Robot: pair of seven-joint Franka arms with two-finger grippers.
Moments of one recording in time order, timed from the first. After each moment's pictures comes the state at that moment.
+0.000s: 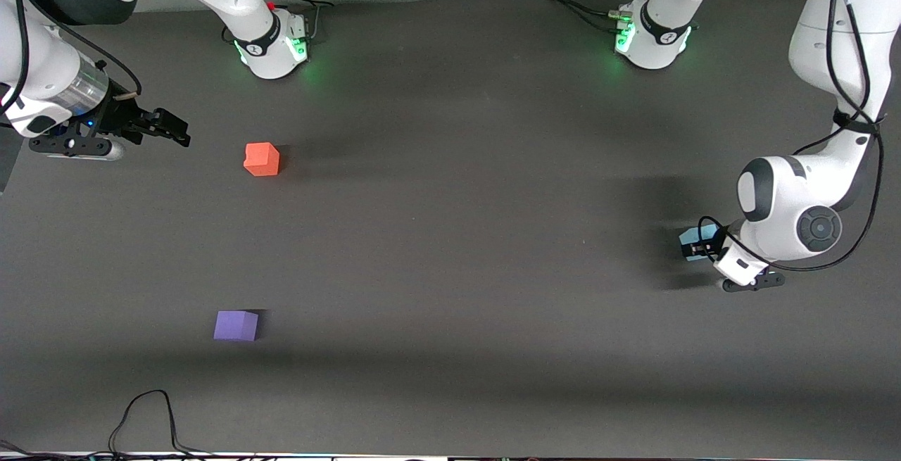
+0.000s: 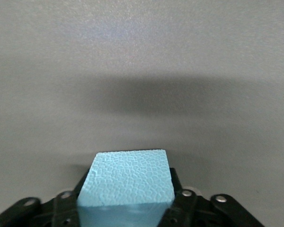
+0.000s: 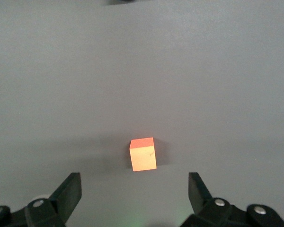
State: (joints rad) left arm 0.17 0.54 -0.12 -1.94 0.05 2.31 -0.10; right arm 0.10 -0.29 -0.09 -2.17 -0.02 1.82 0.12
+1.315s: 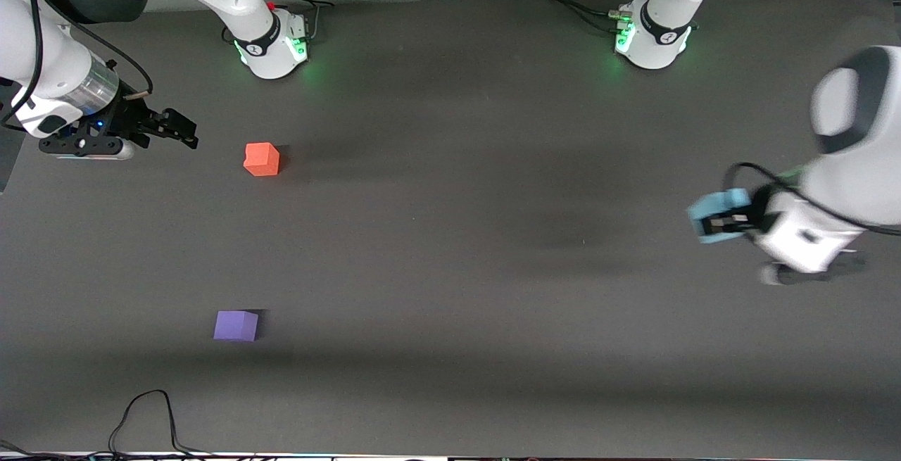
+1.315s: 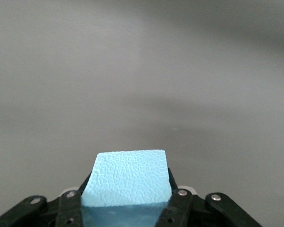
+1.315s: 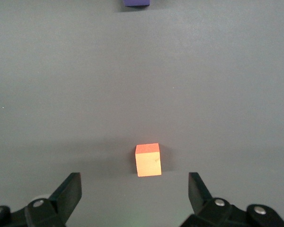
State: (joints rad) left arm 0.04 0.36 -0.30 -1.39 0.00 1.62 -0.47; right arm 0.13 -0.29 -0.09 -2.17 -0.02 1.85 0.12
